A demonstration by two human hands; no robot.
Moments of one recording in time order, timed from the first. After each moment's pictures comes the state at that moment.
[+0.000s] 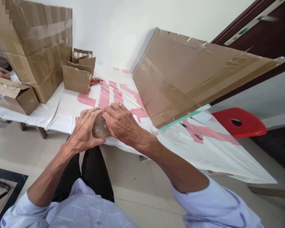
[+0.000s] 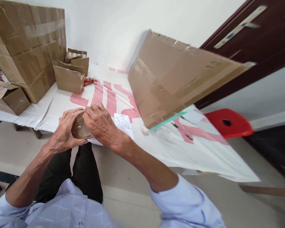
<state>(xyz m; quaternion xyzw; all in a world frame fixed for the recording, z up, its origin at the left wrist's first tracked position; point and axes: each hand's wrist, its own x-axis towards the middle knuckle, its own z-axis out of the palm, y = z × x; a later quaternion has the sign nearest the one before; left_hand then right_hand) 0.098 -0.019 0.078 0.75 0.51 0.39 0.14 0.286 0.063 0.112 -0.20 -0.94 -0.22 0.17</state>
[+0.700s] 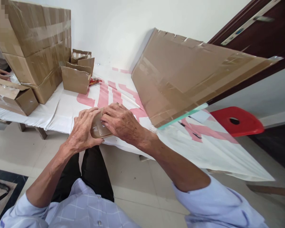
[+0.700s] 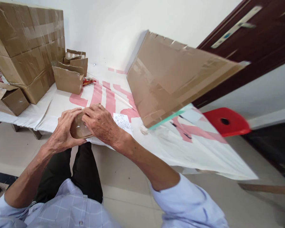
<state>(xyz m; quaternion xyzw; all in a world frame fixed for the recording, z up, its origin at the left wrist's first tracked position) 0.097 -0.020 0.077 0.75 0.53 0.38 0.14 0.295 0.070 0.116 -0.15 -0.96 -0.16 0.20</state>
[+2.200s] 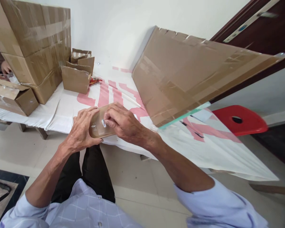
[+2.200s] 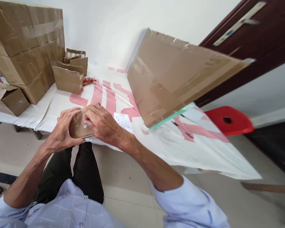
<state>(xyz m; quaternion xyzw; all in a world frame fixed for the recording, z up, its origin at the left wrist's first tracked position) 0.089 -0.017 0.073 0.75 0.51 0.39 0.14 0.302 0.069 0.121 -0.14 -0.95 0.04 0.29</state>
